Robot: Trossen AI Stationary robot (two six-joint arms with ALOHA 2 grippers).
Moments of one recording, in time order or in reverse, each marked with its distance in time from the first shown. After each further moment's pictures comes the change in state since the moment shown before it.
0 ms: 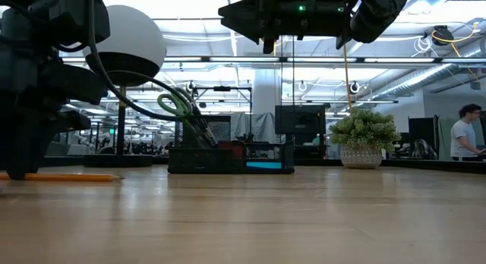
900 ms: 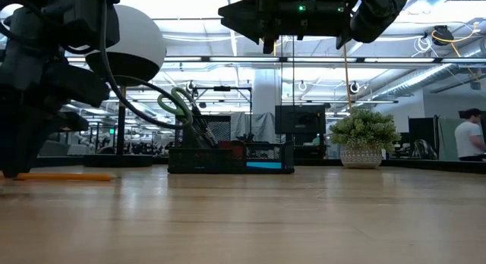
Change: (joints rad) left arm 0.051 0.008 0.040 -0.044 0.049 0.022; right arm 0.000 0.000 0.000 0.000 0.000 0.000
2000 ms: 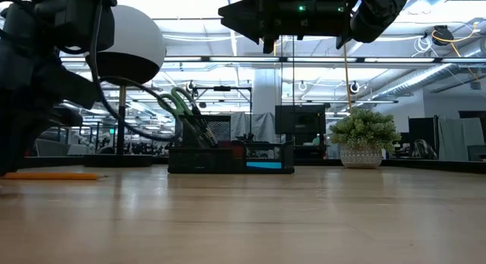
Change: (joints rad) left arm -0.024 -0.002 0.049 -0.122 -0.042 0.005; right arm 0.000 0.000 0.000 -0.001 0.000 -0.008
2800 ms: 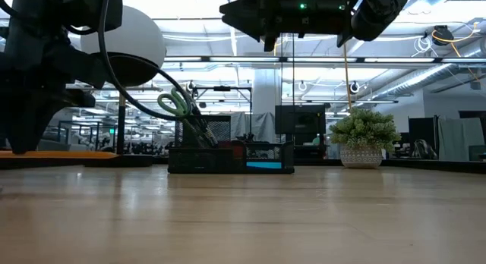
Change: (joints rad) left arm 0.000 -0.001 0.114 -0.120 -0.076 0.051; right arm 0.000 -0.013 0.000 -0.007 0.000 0.000
